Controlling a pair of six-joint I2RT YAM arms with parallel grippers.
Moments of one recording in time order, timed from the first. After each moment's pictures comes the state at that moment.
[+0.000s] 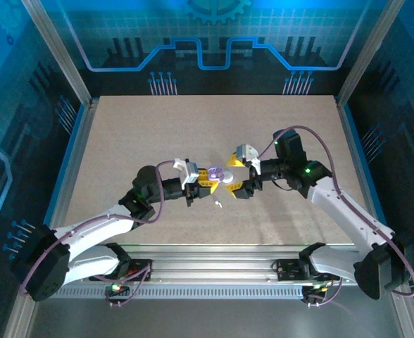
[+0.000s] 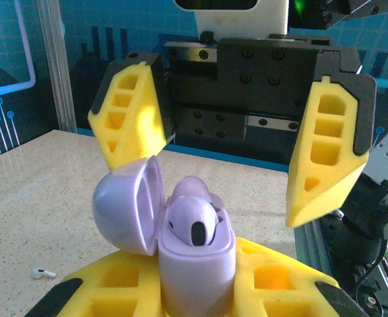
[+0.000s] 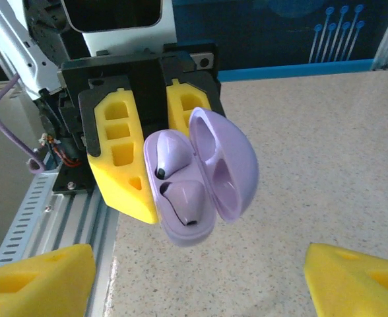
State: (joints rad) left arm -0.65 1.12 0.51 0.62 0.60 -0.06; right arm 0.45 1.18 0.97 -0.43 -0.95 -0.50
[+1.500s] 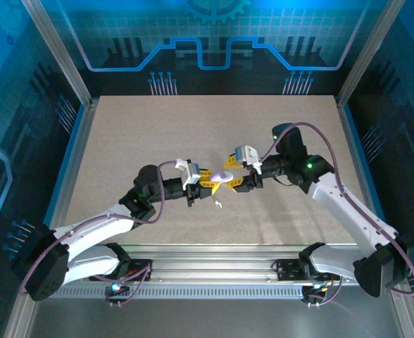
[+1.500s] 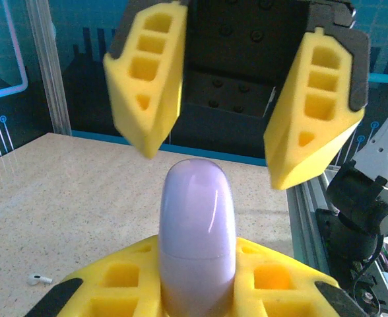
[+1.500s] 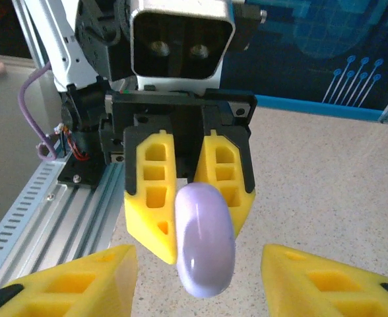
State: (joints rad) left arm -0.66 1.12 0.52 0.60 0.61 -0.04; right arm 0.47 1.20 1.09 -0.54 -0.99 -0.70
